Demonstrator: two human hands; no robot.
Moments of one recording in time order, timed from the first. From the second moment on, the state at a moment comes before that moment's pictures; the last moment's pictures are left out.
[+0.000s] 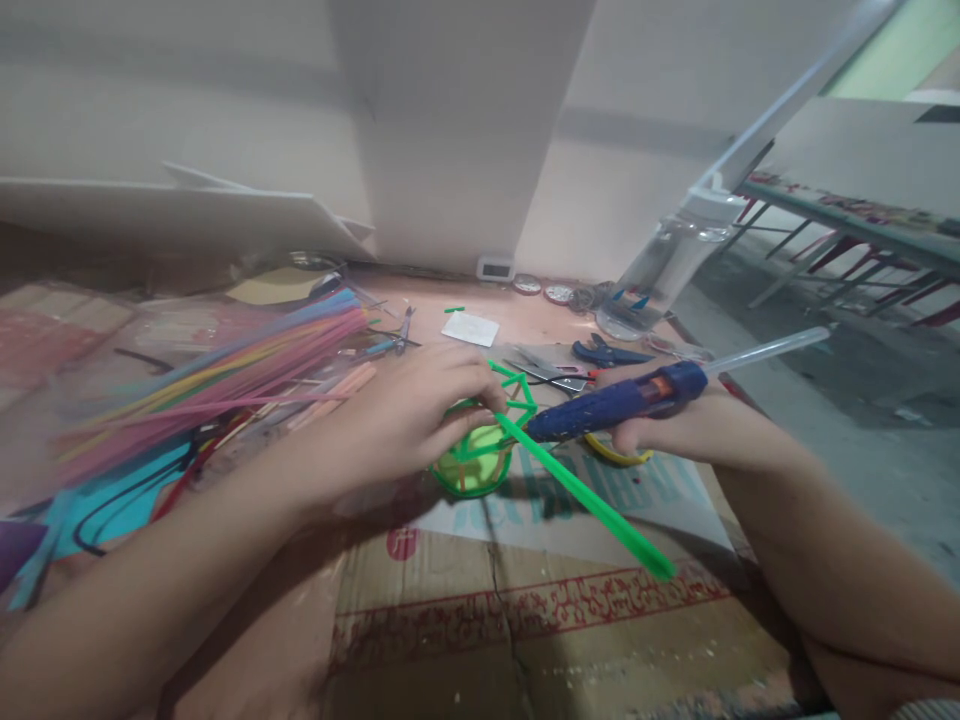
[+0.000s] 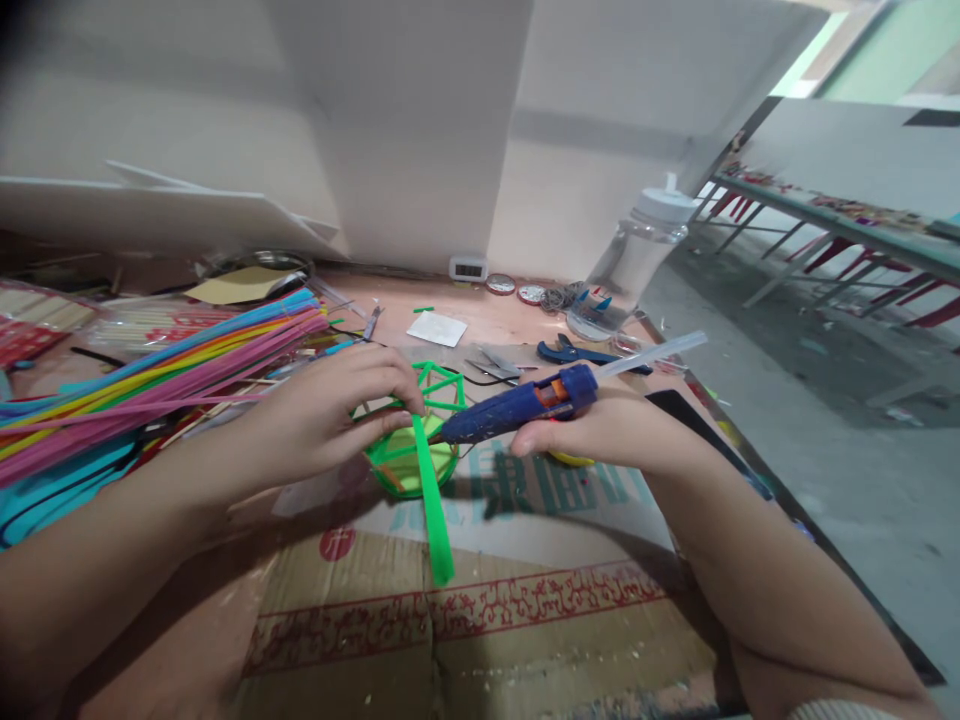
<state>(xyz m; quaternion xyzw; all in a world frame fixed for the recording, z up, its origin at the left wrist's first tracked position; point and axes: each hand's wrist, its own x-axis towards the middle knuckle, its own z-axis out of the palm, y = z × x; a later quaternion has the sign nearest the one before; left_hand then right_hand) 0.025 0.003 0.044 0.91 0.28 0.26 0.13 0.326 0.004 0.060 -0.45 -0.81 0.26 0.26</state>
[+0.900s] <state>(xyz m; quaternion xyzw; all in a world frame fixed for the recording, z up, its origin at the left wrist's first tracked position) 0.029 0.001 0.046 0.93 0.25 0.26 0.11 0.320 0.002 0.065 -0.49 -0.75 0.37 0.24</state>
